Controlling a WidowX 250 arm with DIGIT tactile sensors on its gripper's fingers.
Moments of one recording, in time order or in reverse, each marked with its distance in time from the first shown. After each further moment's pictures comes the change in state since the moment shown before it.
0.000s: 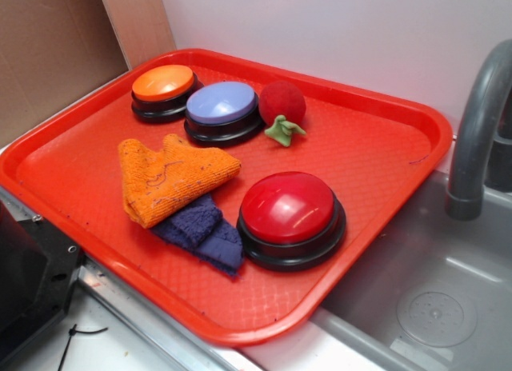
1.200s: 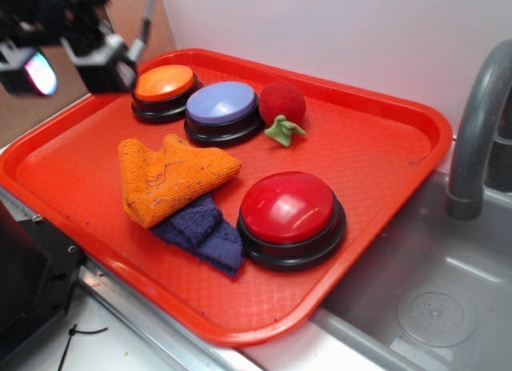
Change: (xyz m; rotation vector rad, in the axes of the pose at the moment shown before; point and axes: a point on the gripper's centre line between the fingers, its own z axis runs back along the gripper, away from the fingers) arm 0.020 0.005 -0.105 0.016 -0.011 0.533
